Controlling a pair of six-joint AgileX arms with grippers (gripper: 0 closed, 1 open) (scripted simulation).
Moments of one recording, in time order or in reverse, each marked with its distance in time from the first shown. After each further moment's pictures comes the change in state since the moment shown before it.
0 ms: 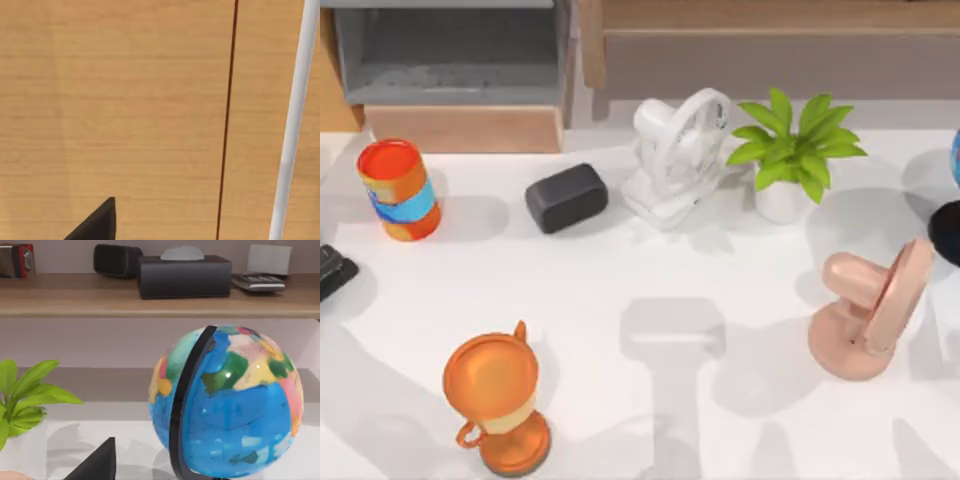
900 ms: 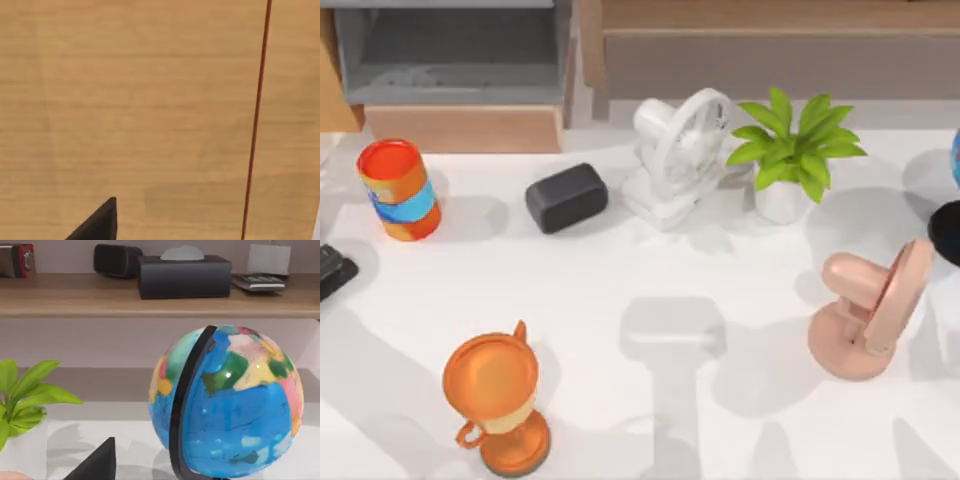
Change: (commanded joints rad) left arm -0.025 0.054 0.115 -0.060 -0.025 -0.001; right arm 0.000 0.000 0.000 0.000 0.000 0.000
